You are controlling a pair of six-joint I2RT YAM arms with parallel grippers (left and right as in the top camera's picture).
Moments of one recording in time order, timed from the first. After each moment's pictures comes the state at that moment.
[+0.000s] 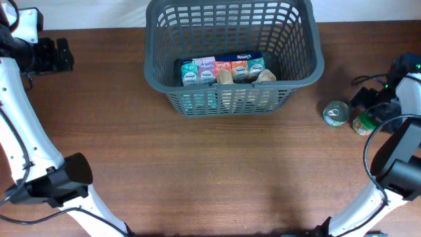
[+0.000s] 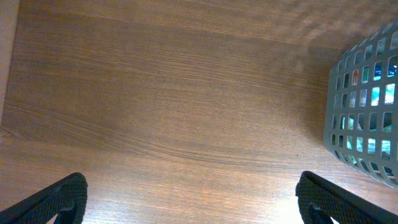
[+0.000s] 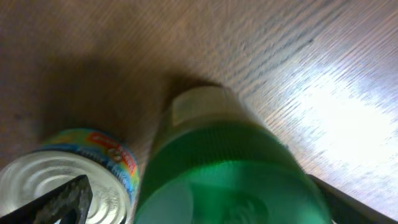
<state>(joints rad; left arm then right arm) 0.36 2.07 2.67 -1.68 0.10 0.19 -0.48 2.08 1.62 -1.06 0.06 0.32</state>
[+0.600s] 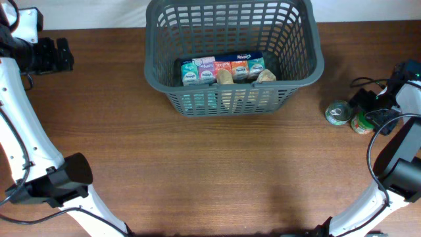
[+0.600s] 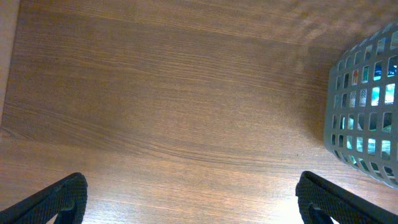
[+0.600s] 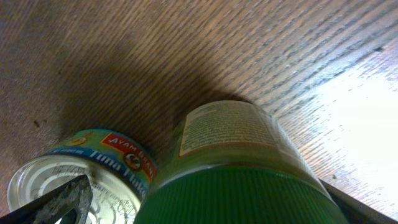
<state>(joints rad) 0.36 2.07 2.67 -1.68 0.10 0.19 -0.51 2.08 1.55 -0.93 -0.07 0.28</state>
